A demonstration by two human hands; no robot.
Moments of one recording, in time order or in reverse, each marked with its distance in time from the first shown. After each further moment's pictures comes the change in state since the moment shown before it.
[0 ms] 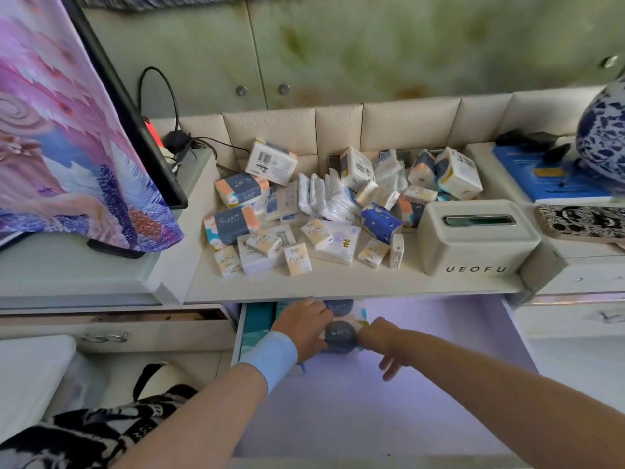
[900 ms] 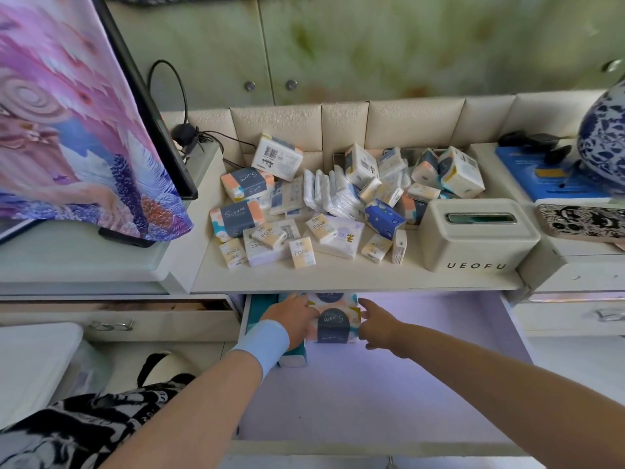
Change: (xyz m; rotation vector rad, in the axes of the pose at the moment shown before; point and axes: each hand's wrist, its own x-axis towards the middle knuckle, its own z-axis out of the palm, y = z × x) left_hand -0.010 -0.026 0.011 -0.063 -0.186 -0.134; right_hand 0.001 0.001 0.007 0.177 -0.007 -0.289
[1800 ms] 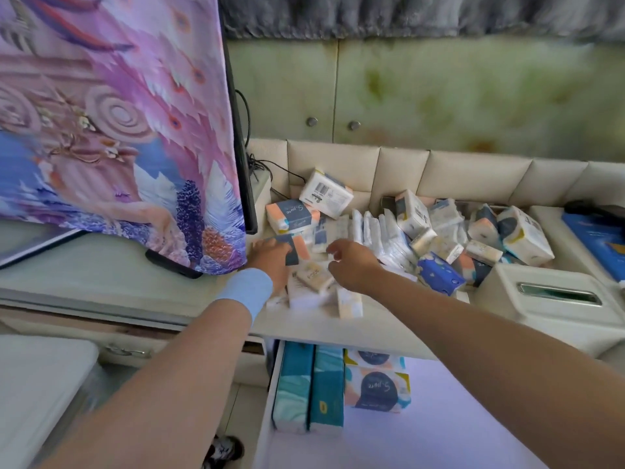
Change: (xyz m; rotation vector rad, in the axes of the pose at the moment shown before) left_hand 0.015 -0.152 -0.118 -0.334 0.358 -0.423; right_hand 0.068 -0.222 0.018 -0.426 0.324 -0.439
